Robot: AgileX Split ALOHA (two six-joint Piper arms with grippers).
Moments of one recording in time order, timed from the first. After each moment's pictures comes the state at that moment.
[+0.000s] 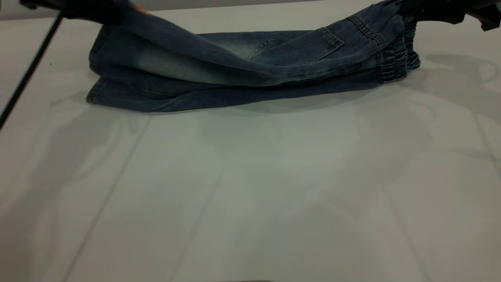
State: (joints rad) left arm -0.16 1.99 -1.18 -0.47 0.02 0.33; right arm -0.11 2.12 -1.12 1.77 0.58 -1.33
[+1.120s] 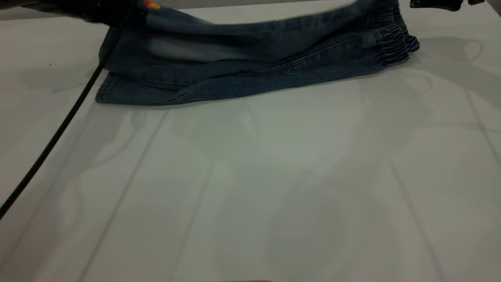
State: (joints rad) left arm -0.18 2.17 -1.18 -0.16 -0.53 0.51; right arm -0.11 2.26 -1.35 1.80 0.56 -1.51
